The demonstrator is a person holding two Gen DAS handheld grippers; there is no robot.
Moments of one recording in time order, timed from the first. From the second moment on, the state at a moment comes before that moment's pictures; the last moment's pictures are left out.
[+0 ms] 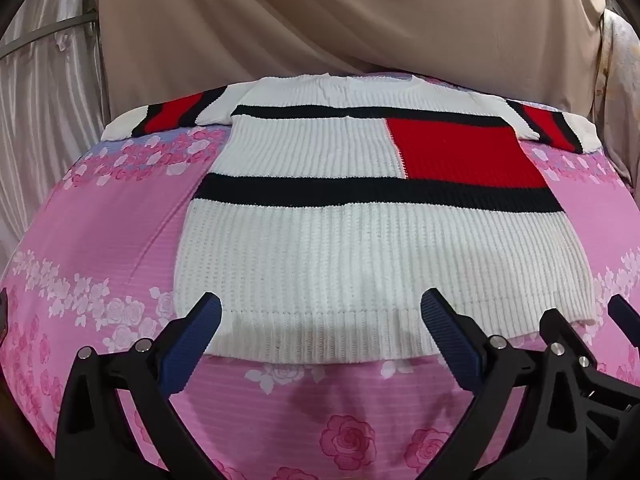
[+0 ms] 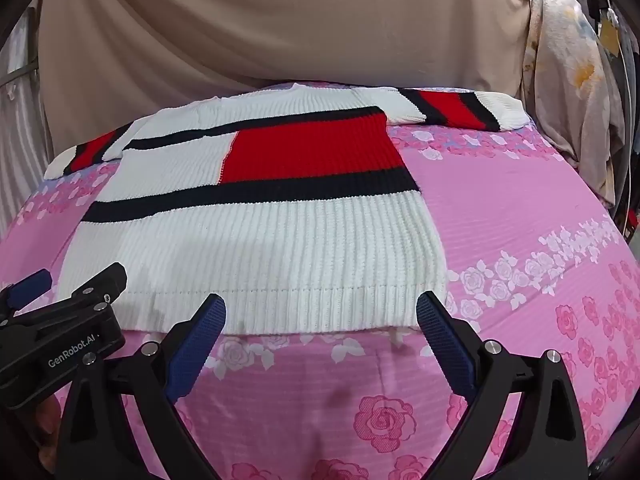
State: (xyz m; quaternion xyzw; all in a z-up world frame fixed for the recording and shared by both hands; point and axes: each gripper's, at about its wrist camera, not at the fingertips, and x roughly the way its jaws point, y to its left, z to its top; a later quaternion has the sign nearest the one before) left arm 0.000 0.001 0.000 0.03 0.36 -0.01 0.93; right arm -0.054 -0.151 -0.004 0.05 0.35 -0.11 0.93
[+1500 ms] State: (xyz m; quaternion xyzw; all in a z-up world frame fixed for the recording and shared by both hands) left arm 0.001 0.003 -0.003 0.04 0.37 -0.01 0.93; right arm -0.056 -0.149 -0.007 0.04 0.35 -0.13 0.93
